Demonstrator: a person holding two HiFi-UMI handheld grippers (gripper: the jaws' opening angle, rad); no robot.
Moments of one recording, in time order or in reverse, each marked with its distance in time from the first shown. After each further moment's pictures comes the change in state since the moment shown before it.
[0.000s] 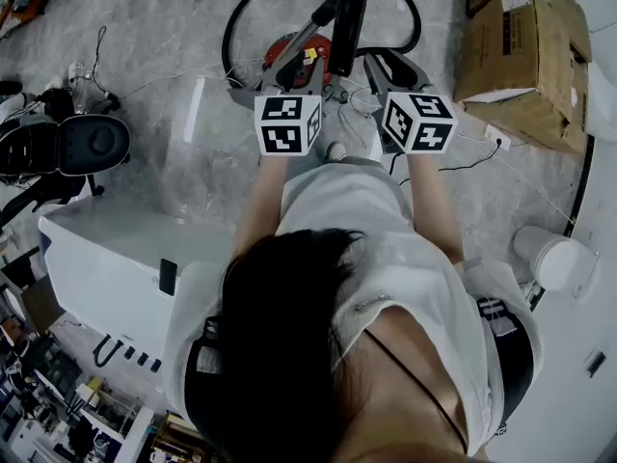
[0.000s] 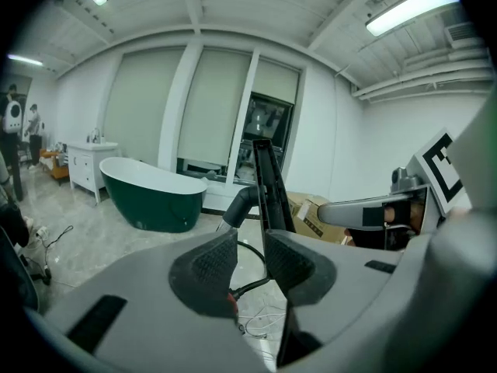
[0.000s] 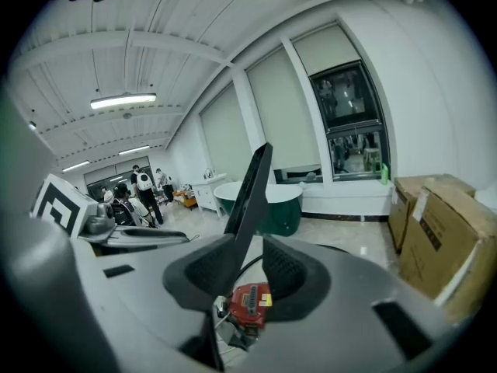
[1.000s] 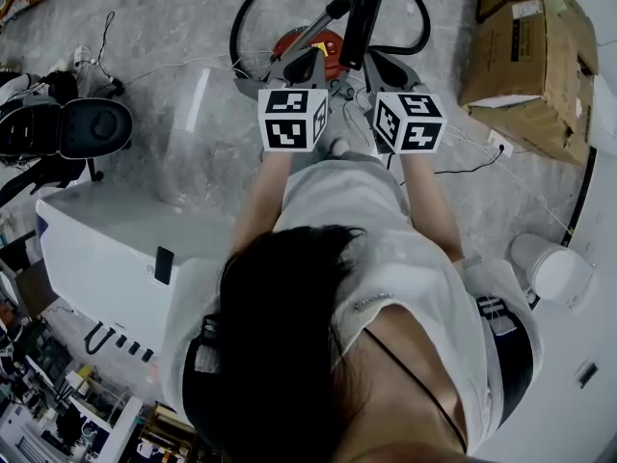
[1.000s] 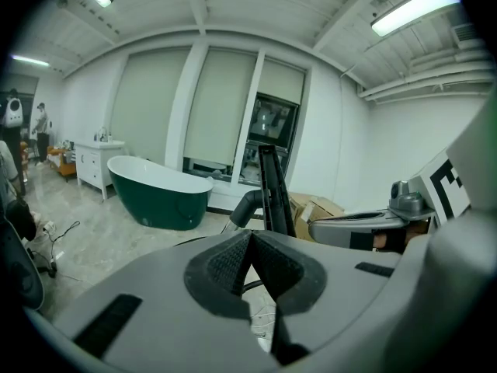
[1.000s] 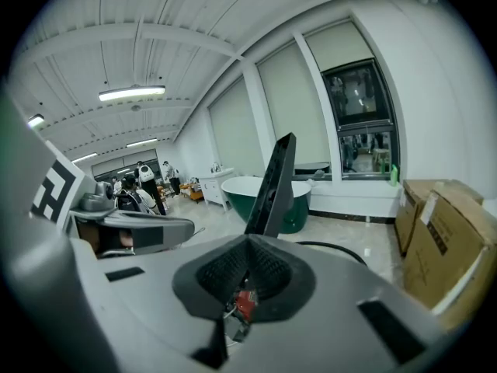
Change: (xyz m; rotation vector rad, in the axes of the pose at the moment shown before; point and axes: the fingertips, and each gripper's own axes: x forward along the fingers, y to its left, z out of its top) left arm -0.022 0.004 0.004 -0.027 0.006 0.032; right arm 0.007 0.037 -0.014 -0.053 0.033 0.036
